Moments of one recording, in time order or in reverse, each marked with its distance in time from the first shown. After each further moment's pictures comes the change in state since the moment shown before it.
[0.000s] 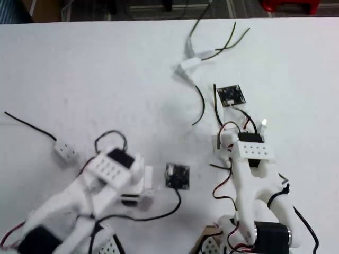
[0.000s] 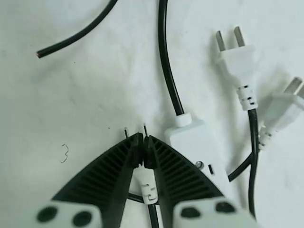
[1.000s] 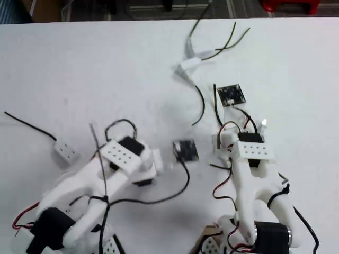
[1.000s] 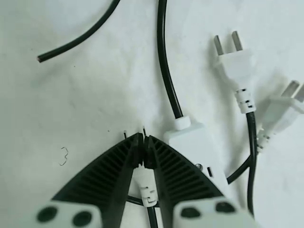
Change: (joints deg) left arm 0.0 8.8 -7.3 -6.9 15.2; right arm 0.0 0.0 0.0 -0.7 0.0
